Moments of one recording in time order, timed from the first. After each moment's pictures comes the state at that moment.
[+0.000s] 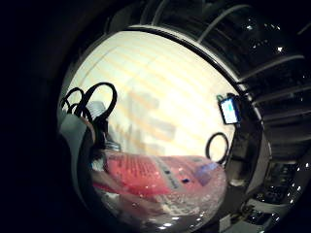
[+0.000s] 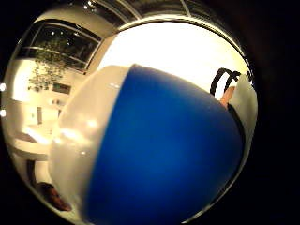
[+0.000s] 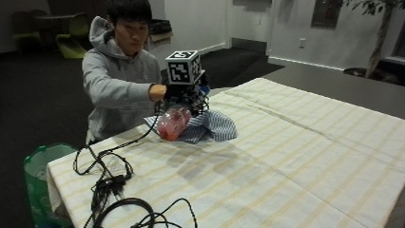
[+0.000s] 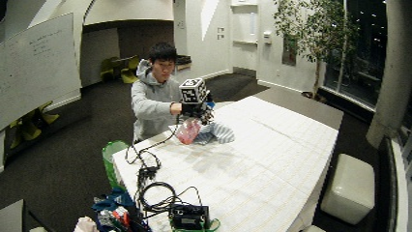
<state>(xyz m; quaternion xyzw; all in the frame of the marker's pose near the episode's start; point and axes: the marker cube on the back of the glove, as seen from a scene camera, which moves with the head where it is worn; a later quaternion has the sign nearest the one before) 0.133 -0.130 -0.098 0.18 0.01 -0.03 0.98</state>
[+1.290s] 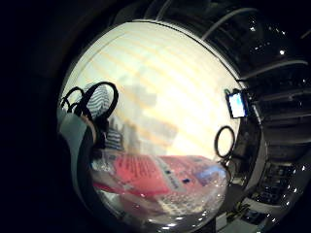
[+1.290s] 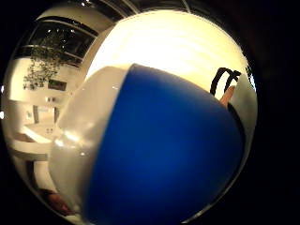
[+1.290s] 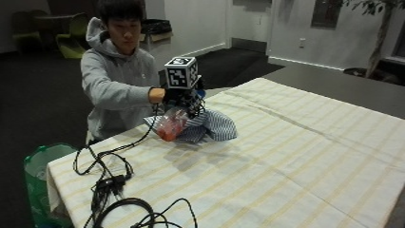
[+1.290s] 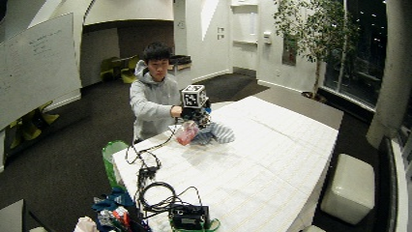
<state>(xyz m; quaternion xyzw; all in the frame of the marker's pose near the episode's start) 0.099 -0.112 -0.064 0.18 0.02 -0.04 0.98</state>
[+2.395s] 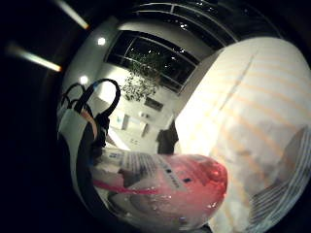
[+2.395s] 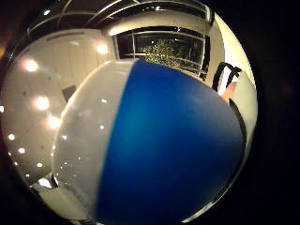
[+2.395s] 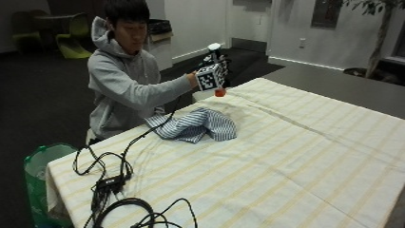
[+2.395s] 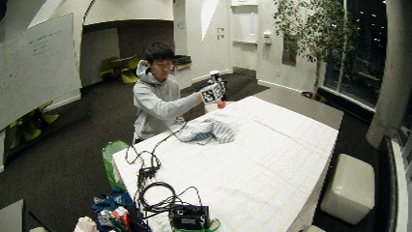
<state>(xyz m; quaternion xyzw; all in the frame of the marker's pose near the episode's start) -0.174 -0.132 -0.070 0.20 -0.64 -0.25 0.70</state>
